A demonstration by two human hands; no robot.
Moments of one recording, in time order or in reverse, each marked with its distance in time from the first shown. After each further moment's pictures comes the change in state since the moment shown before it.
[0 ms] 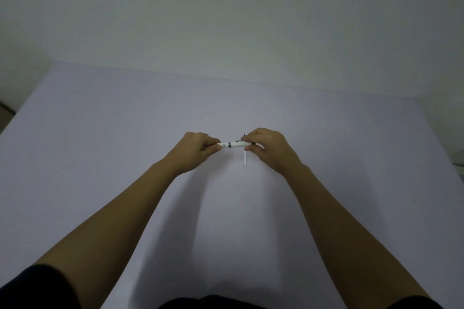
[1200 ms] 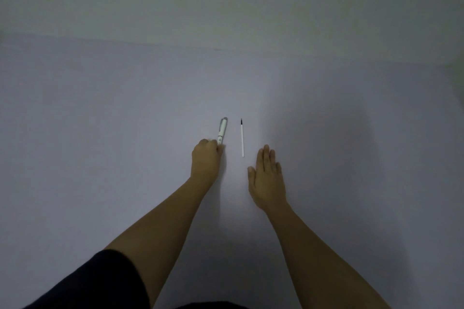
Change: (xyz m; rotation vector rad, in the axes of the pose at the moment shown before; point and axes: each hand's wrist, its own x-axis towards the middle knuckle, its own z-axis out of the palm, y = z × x) left_hand 0.055 -0.024 0.117 0.089 0.114 -0.447; right_hand -0.066 0.055 0.124 -0.136 -0.186 0.645
